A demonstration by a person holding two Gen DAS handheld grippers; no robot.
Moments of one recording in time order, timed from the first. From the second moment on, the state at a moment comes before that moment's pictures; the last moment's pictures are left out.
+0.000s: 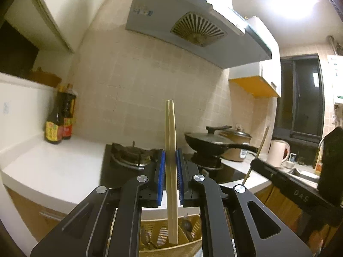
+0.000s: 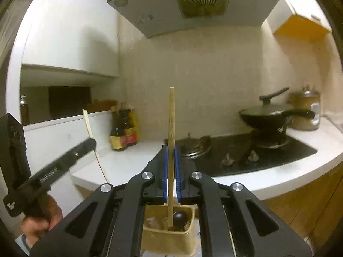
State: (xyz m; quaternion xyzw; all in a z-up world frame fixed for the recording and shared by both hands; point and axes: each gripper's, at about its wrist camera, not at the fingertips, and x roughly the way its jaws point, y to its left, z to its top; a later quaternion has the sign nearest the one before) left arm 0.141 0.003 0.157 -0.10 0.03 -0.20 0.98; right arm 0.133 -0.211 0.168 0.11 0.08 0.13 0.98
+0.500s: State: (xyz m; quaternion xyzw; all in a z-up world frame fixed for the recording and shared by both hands) left arm 0.180 0.010 0.107 -0.11 0.09 -0.20 0.97; right arm 0.183 -0.199 0.112 0.10 0.17 0.15 0.97
